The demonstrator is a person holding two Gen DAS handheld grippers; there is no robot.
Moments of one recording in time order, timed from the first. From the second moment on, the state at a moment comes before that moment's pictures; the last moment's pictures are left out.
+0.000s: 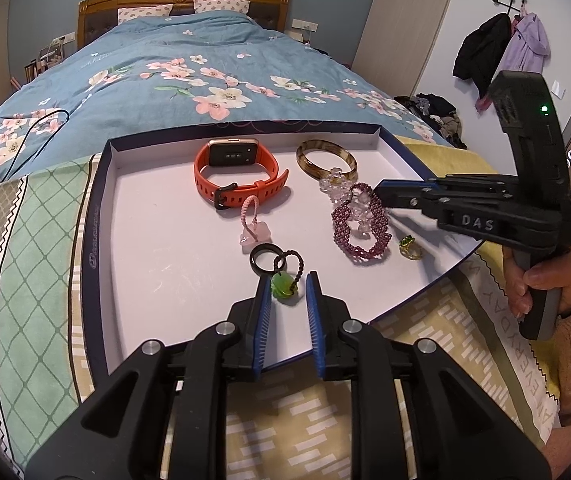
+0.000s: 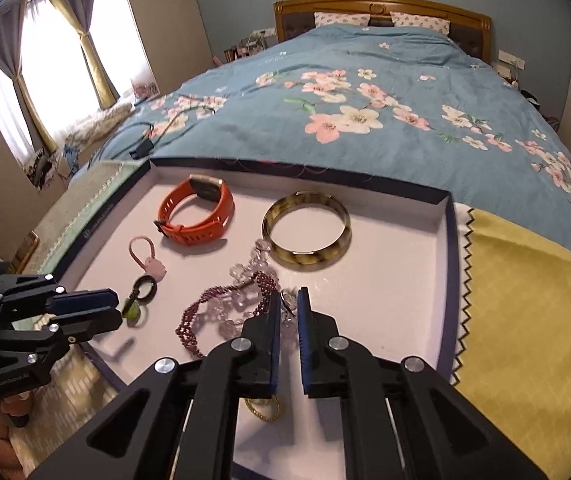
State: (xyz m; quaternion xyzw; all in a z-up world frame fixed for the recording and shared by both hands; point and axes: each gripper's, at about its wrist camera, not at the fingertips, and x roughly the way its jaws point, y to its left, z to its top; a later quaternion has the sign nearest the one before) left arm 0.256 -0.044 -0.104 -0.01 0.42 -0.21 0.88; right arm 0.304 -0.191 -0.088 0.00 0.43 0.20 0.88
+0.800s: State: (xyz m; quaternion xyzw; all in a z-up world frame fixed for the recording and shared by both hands) left arm 0.236 -0.037 -0.094 -0.01 0.40 -0.23 0.89; right arm 0.299 -0.212 -0.092 0.03 0.44 0.18 0.88
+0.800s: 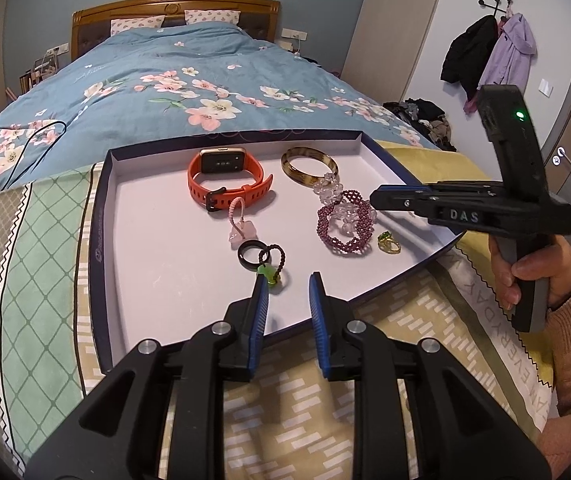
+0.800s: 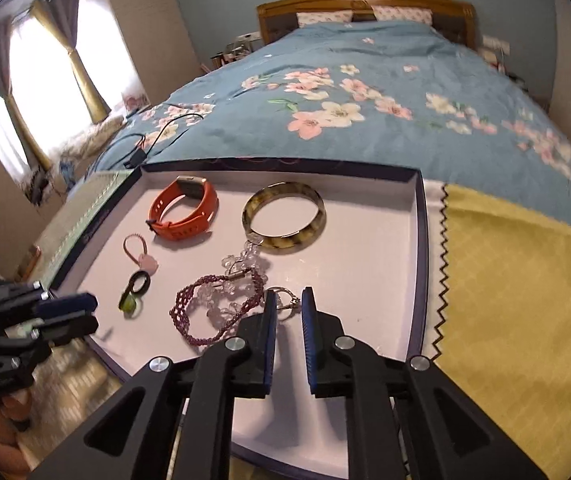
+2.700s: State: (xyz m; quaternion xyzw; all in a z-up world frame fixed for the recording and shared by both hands) left arm 0.143 -0.054 -0.111 0.05 0.43 -0.29 0.85; right arm 0.149 -0.159 -0.097 -0.01 0.44 0.32 0.84
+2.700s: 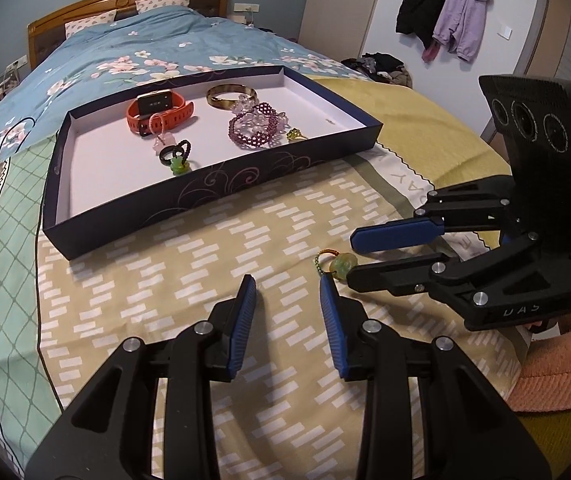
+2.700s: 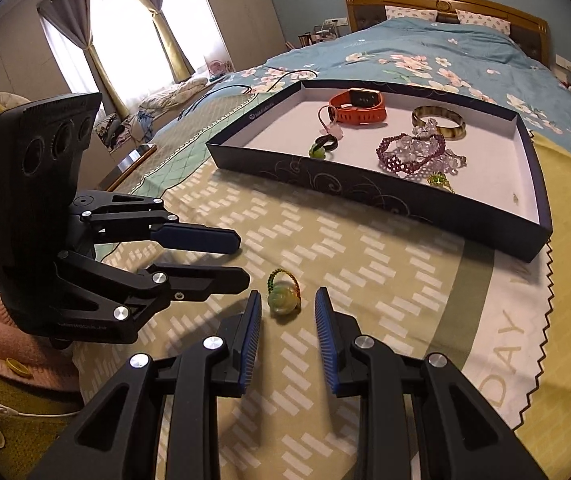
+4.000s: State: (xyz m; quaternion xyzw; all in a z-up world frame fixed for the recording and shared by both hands) left arm 0.141 -0.066 -0.111 0.04 0.43 -0.29 0.86; right arm 0.145 -0.155 -0.099 -0.02 0.44 0.28 0.86
